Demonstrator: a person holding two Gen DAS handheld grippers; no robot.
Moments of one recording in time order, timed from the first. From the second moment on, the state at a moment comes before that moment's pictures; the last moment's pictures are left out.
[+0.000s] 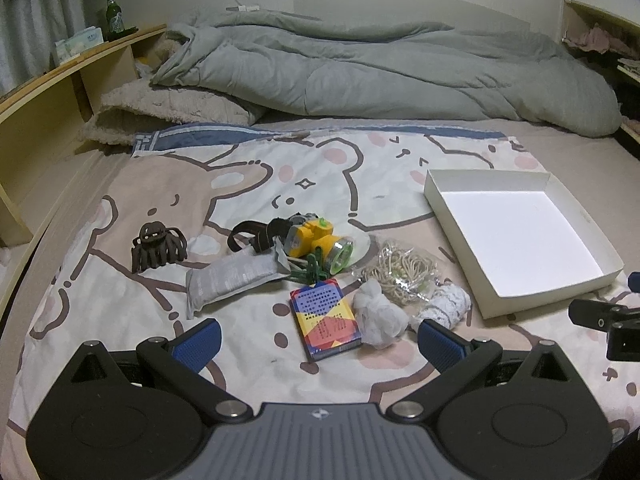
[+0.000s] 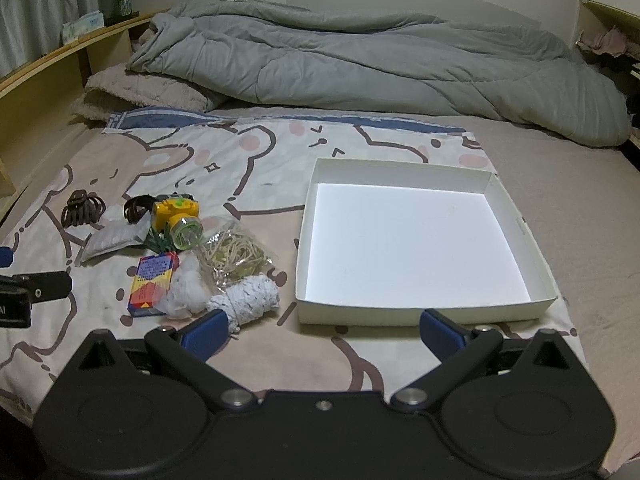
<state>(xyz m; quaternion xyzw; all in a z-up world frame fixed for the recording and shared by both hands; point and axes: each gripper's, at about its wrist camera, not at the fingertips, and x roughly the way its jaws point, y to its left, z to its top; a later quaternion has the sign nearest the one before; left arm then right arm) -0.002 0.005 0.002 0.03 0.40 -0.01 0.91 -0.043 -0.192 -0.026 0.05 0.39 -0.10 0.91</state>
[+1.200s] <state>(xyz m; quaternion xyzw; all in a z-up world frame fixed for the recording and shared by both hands) 0.089 0.035 0.037 0.03 0.30 0.04 0.95 0.049 -0.207 0.044 0.07 0.29 -0.06 0.95</state>
